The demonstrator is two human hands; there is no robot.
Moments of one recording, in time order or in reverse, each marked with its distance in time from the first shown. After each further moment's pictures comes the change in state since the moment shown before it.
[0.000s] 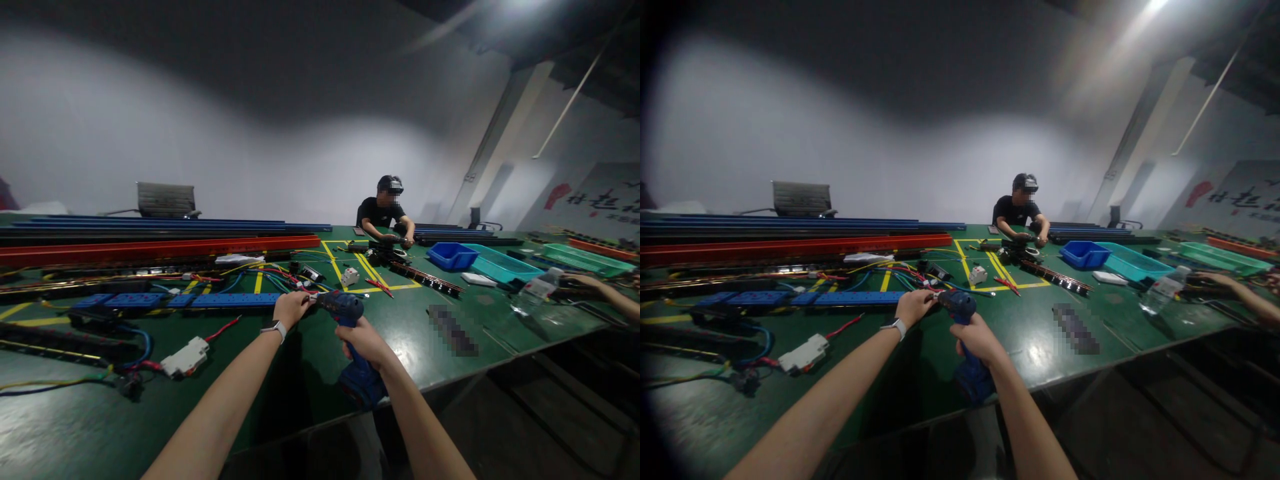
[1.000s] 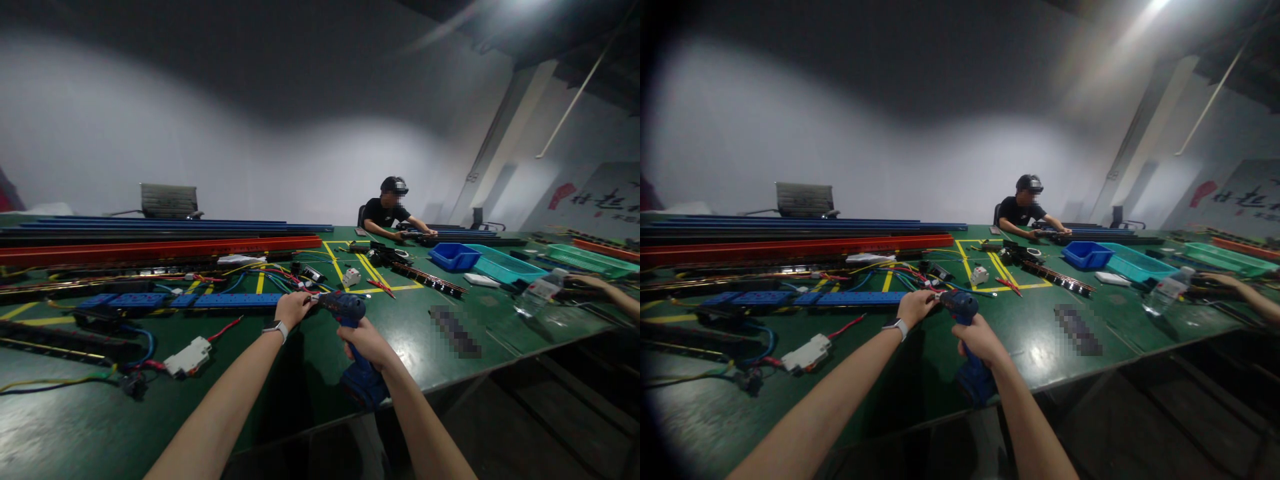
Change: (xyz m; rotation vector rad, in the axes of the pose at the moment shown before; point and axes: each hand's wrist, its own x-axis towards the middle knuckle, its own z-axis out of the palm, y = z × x) left_hand 0.000 -0.001 0.000 0.015 -0.010 0.004; right_hand -0.002 -0.003 0.000 -0.013 0.000 0.050
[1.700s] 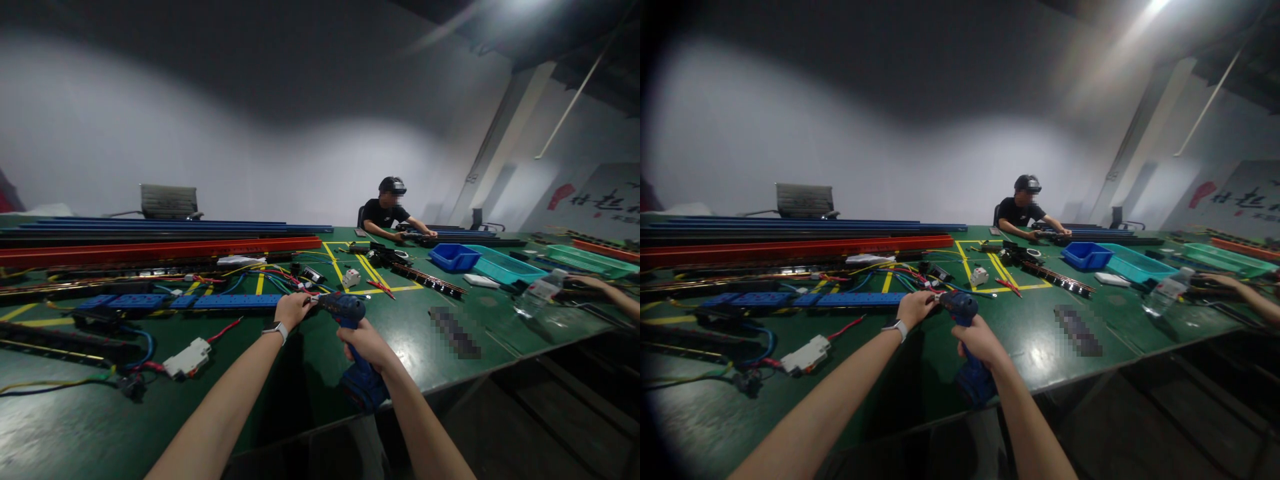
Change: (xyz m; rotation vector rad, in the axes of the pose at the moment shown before) left_hand -0.001 0.000 0.001 -0.002 0.017 0.000; right_hand -0.001 -0.001 -0.001 0.004 -0.006 0.003
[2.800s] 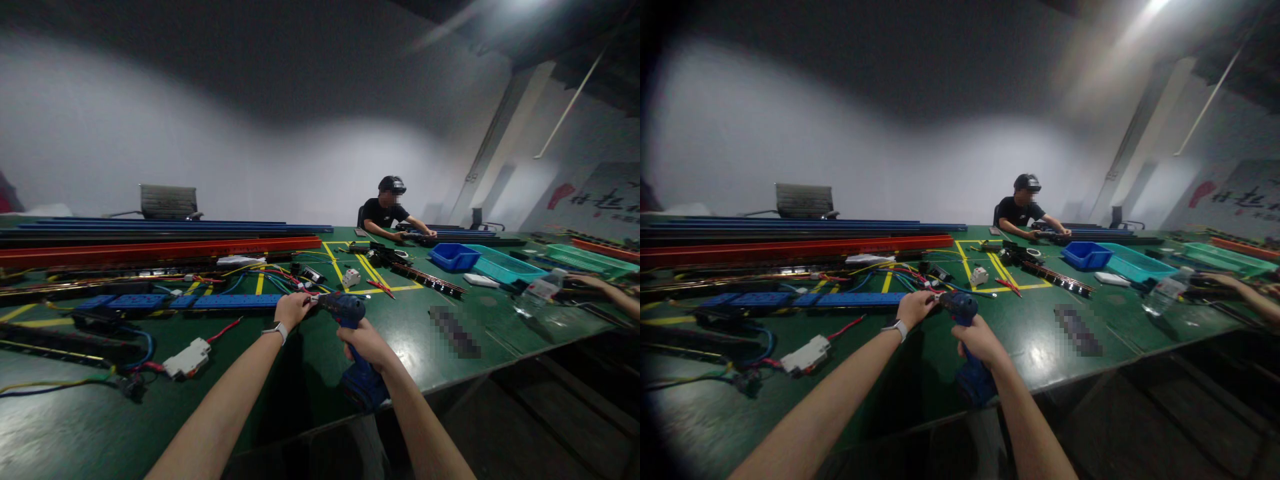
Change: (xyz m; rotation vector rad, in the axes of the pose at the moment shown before) left_hand 0.001 0.002 -0.003 0.003 -0.029 -0.016; right_hand 0.000 0.000 0.000 -0.007 -0.001 -0.009
